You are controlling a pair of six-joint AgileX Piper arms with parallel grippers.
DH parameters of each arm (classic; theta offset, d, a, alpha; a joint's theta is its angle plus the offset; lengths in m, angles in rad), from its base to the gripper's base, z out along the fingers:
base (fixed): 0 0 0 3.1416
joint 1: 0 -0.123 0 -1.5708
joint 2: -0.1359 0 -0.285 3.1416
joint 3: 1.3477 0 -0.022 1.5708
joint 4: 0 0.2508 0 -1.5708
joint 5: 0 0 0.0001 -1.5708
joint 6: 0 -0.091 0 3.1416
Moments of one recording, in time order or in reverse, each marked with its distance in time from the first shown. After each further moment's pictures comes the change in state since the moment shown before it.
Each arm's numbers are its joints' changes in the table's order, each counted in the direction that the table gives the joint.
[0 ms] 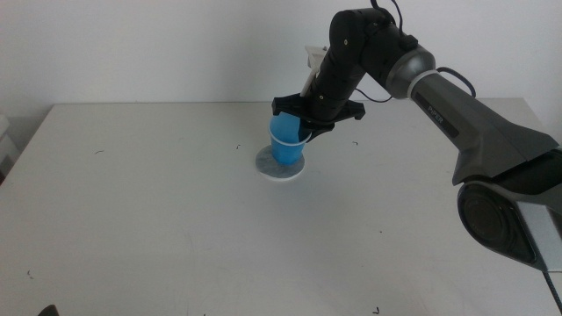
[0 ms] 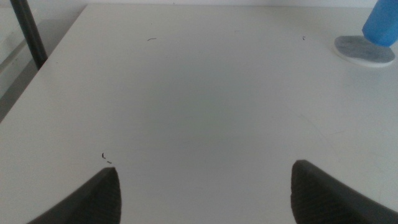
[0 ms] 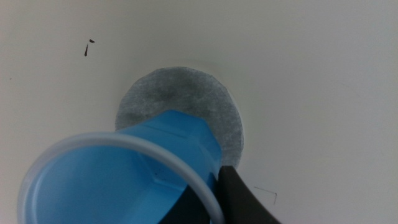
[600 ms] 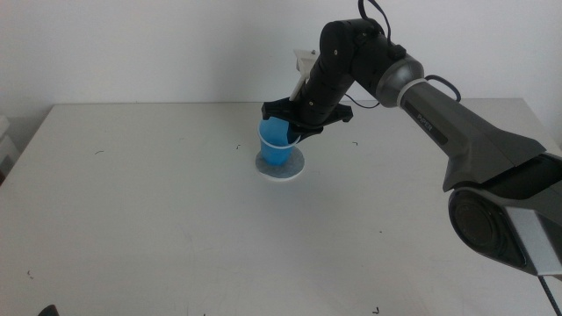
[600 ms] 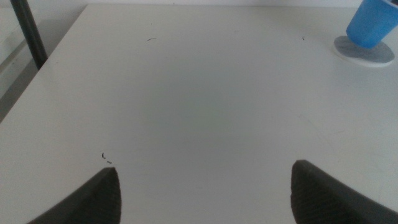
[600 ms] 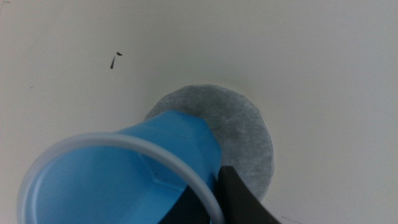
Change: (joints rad) left arm 0.000 0.000 0.000 0.000 0.000 0.000; right arm -0.021 -0.025 -0.002 0.013 -0.075 0.030
